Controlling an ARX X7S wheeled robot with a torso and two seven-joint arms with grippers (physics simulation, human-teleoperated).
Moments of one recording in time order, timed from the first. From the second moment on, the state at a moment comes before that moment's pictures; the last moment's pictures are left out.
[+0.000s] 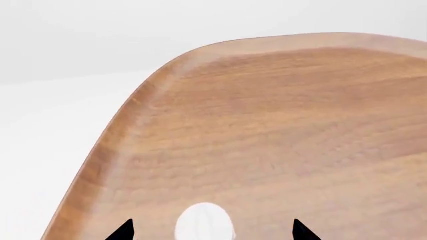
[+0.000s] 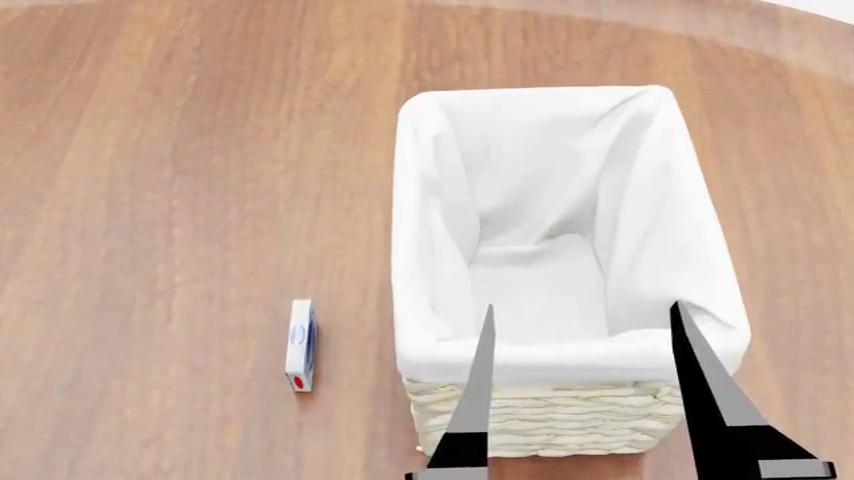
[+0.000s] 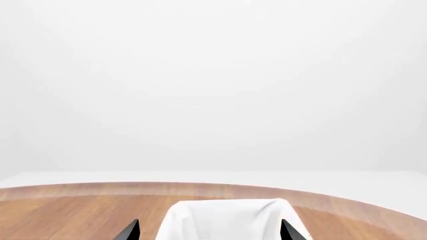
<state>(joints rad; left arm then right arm) 0.31 -0.21 -0.76 0.32 -0.73 -0.24 -0.78 0.14 0.55 -0.35 -0.98 0.47 0.43 0.69</state>
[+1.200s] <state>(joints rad) 0.23 -0.25 -0.69 0.06 -0.64 -0.15 -0.68 0.15 0.57 -0.37 -0.97 0.49 0.41 0.71</state>
